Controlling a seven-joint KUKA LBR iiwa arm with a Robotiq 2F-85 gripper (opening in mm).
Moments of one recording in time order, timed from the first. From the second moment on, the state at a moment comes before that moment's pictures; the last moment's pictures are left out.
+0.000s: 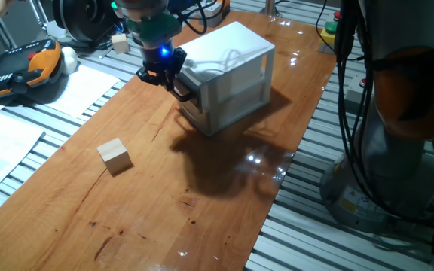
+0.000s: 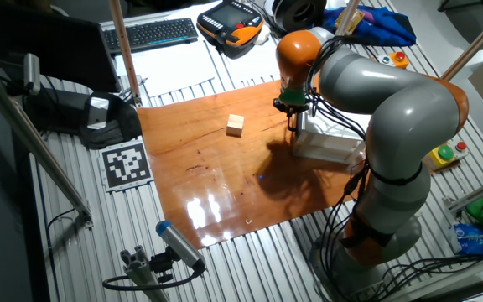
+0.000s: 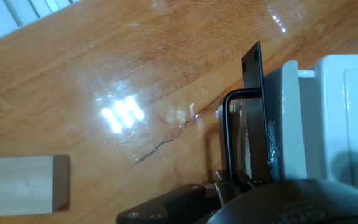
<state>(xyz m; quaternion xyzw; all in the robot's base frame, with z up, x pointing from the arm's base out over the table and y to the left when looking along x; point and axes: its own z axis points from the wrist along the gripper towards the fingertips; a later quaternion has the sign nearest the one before) 0.527 0.021 0.180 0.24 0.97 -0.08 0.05</state>
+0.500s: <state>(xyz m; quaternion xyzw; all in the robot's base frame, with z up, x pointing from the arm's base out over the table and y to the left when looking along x) 0.529 0.027 0.180 0.24 0.97 -0.08 0.05</state>
